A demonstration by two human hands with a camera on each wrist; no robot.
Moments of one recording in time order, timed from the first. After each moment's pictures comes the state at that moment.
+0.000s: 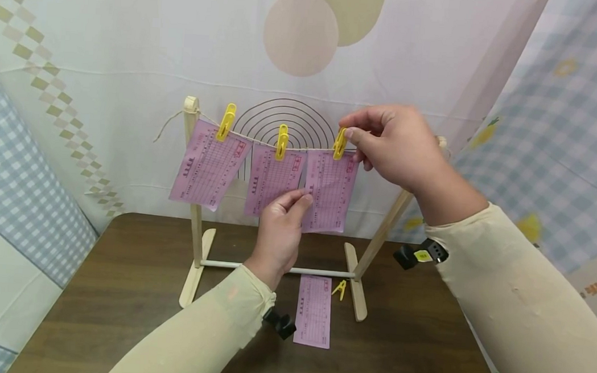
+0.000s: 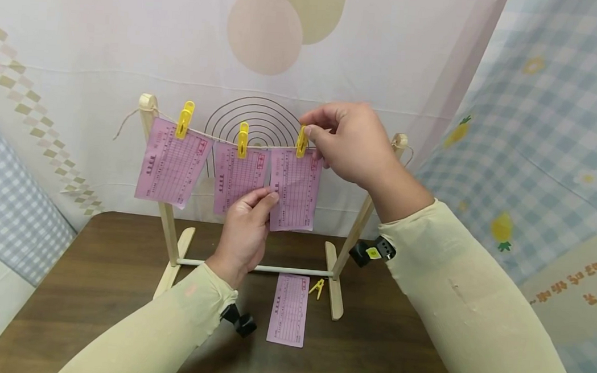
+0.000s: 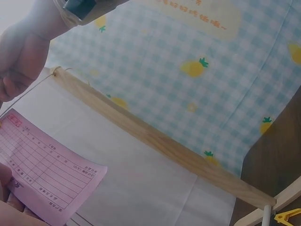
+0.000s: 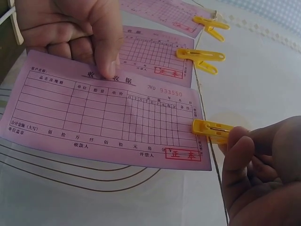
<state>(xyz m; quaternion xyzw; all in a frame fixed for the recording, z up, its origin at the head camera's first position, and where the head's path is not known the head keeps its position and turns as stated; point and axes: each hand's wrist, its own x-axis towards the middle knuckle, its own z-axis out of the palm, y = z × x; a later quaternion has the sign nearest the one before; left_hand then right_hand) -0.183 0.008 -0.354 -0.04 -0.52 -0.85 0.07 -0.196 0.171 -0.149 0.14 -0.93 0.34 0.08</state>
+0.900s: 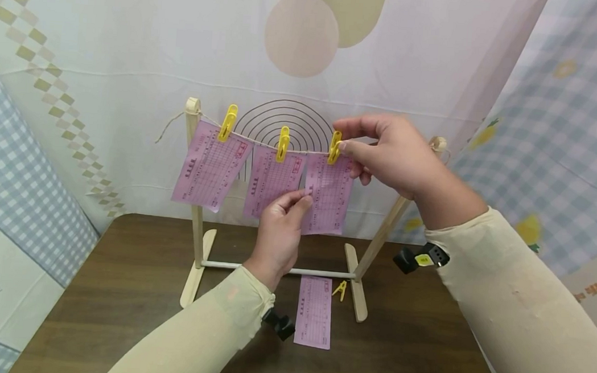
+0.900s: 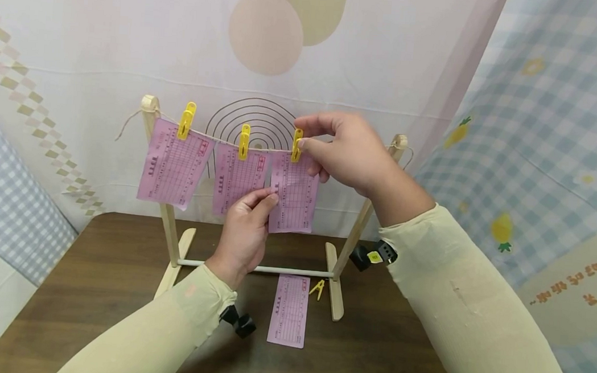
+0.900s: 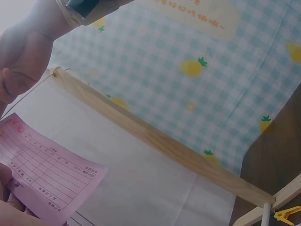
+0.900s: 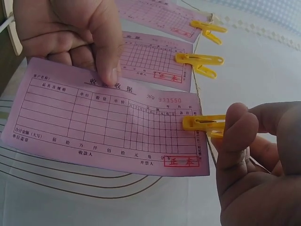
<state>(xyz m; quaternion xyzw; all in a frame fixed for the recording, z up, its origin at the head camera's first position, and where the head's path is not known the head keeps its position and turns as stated) -0.185 0.008 -0.355 -0.04 -0.51 -0.86 0.07 -0.198 0.173 -0.157 0.18 -0.89 0.42 0.00</state>
